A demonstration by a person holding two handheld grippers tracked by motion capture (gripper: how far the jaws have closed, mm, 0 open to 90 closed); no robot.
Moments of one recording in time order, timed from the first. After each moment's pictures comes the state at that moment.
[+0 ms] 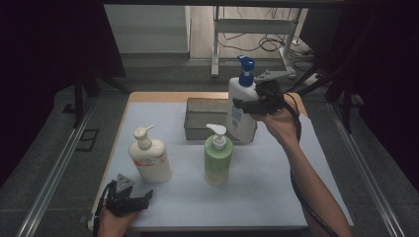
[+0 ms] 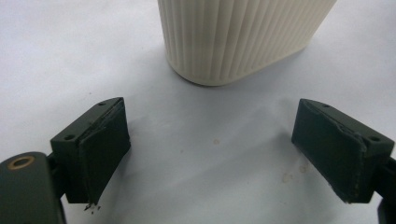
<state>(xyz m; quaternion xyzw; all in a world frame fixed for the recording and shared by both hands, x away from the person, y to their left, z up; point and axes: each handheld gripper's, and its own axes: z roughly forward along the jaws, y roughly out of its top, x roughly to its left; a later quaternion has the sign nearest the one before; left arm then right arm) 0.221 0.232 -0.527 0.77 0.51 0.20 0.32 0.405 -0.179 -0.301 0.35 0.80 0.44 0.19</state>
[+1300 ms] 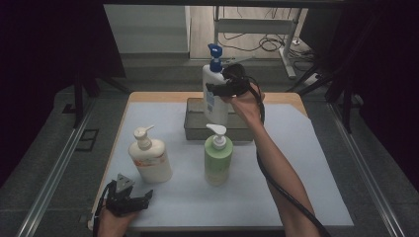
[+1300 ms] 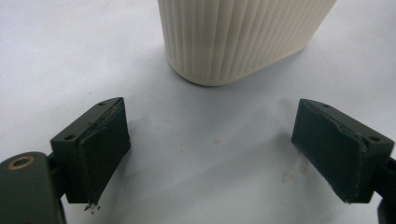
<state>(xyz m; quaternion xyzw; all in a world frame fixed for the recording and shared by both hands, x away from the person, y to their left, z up) 0.221 0.232 -0.527 0.77 0.51 0.20 0.33 0.476 -0.103 -0.314 0.35 0.80 0.45 0.20</state>
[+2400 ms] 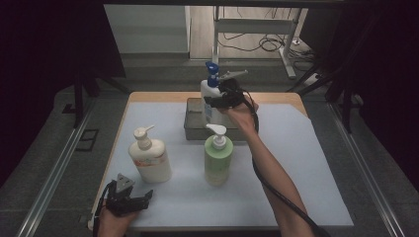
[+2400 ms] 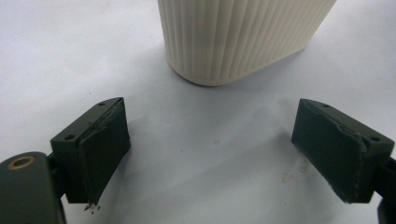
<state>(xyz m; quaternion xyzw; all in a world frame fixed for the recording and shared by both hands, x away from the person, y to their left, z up) 0.221 0.232 -0.527 0.77 0.51 0.20 0.32 0.489 -0.098 -0.371 0.35 0.81 0.44 0.18</state>
